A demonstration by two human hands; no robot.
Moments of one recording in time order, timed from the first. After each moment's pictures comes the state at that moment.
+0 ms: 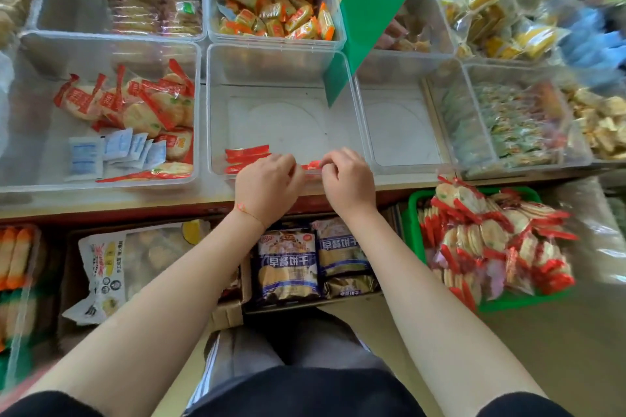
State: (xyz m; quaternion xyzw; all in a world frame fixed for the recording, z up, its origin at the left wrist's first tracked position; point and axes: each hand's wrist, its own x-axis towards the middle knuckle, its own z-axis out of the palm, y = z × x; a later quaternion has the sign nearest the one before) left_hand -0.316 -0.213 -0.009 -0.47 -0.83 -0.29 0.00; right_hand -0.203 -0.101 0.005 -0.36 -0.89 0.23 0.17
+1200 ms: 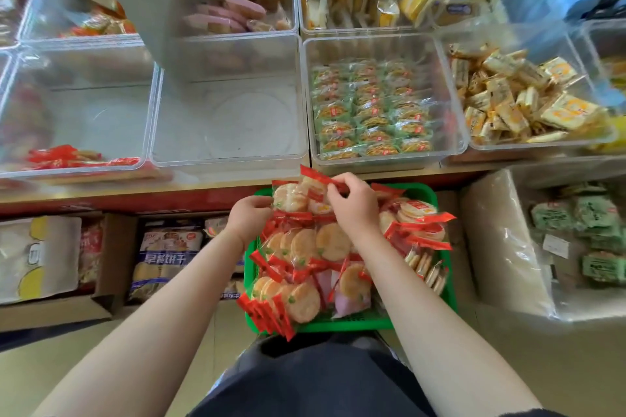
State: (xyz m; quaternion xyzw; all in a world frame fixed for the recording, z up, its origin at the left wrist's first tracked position) left_hand 0.006 0.063 -0.040 -0.07 -0.85 -0.33 -0.39; right_hand 0.141 0.211 -0.035 -0.43 -0.79 0.42 0.14
